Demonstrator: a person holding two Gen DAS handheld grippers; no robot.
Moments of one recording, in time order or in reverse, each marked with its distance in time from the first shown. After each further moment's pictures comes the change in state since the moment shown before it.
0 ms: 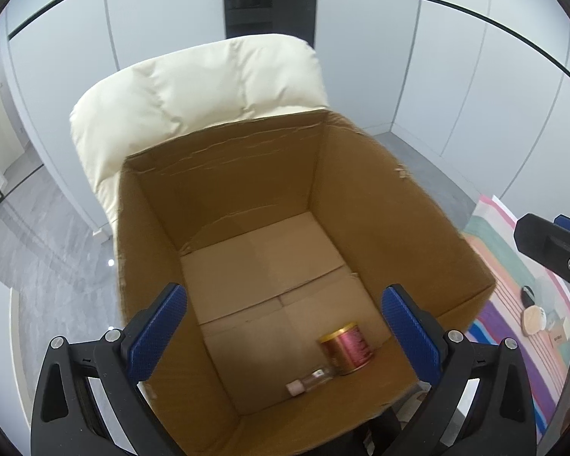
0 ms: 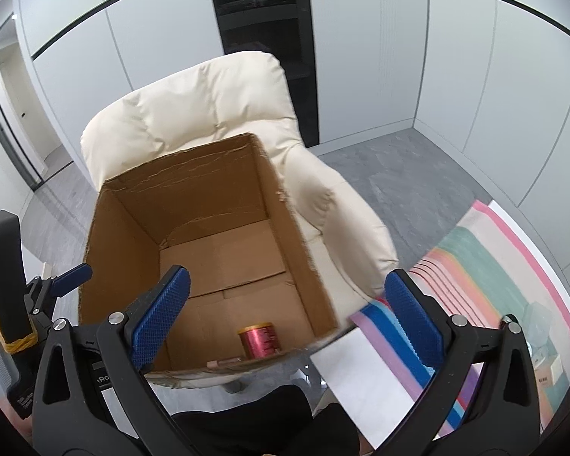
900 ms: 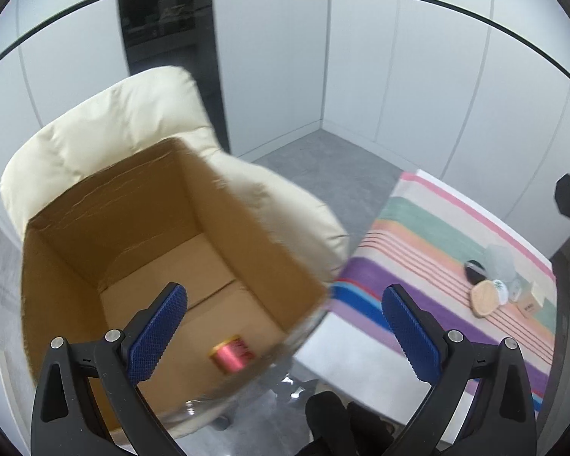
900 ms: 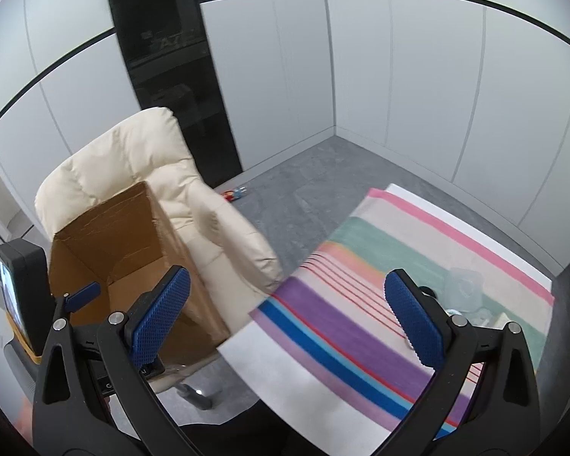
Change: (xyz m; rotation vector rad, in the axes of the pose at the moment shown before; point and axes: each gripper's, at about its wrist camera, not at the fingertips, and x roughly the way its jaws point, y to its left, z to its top) left arm -0.012 -0.151 -0.008 0.197 -0.048 -0.145; right arm -0.089 -0.144 -0.038 0.219 -0.105 -0.169
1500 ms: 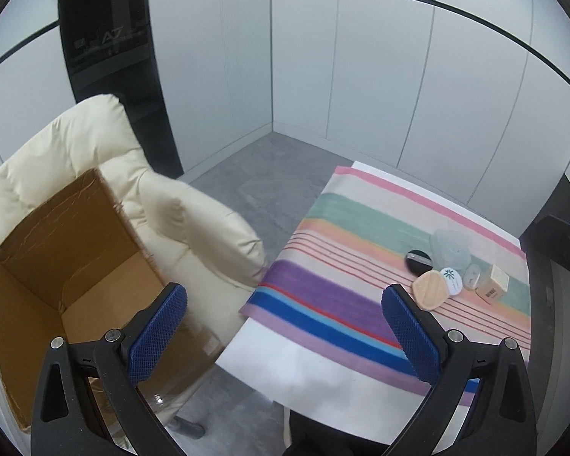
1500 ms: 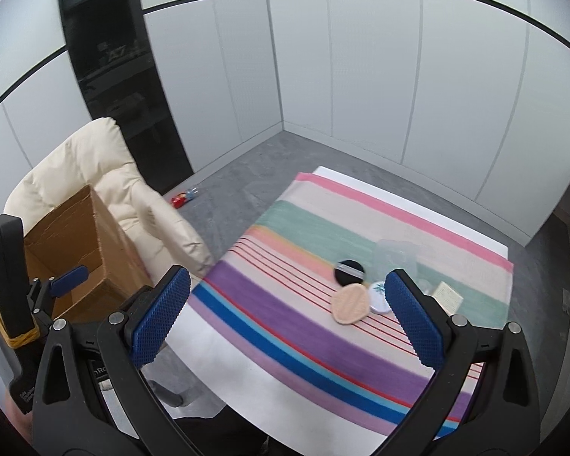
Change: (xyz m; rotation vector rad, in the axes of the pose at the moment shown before) left arm -0.005 -0.097 0.002 0.116 -0.014 -0.107; right arm -0.029 -0.085 -0.034 0.103 -0.007 -0.139
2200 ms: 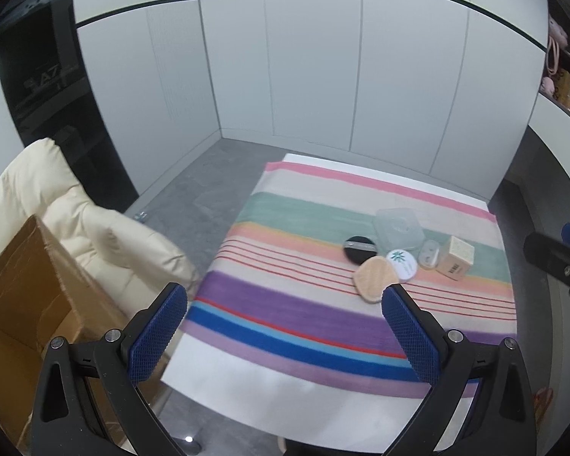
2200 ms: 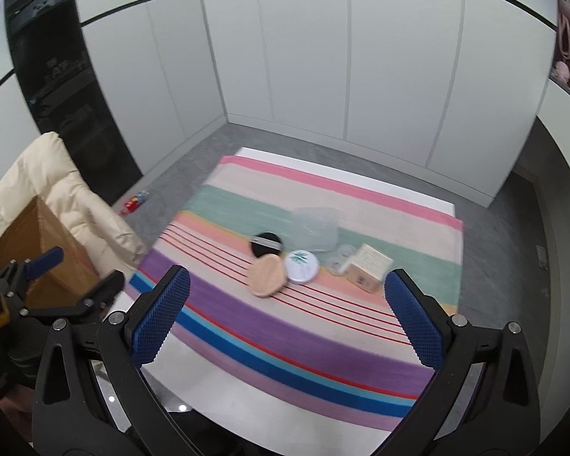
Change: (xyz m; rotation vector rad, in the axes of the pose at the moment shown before) left arm 0.013 -0.091 -0.002 0.180 -0.005 -0.097; right arm -0.007 -0.105 -0.041 0.136 0.047 -0.149
